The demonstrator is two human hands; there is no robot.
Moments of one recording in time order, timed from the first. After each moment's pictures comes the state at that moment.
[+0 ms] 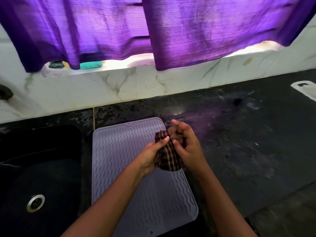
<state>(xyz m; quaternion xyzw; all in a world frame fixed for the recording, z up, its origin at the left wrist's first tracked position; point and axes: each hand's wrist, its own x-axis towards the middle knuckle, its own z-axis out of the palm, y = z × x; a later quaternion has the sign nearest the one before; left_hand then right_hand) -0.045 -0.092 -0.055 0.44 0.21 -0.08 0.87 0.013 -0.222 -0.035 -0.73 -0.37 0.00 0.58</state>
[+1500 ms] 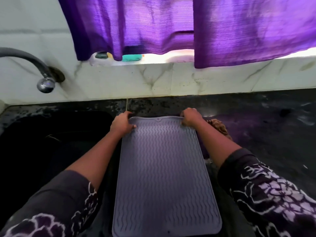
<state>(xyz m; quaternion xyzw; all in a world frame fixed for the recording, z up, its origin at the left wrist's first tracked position) -0.059 0.129 -0.094 0.90 0.38 0.01 0.22 0.140 -0.075 -0.073 -0.92 -0.37 0.14 0.01</state>
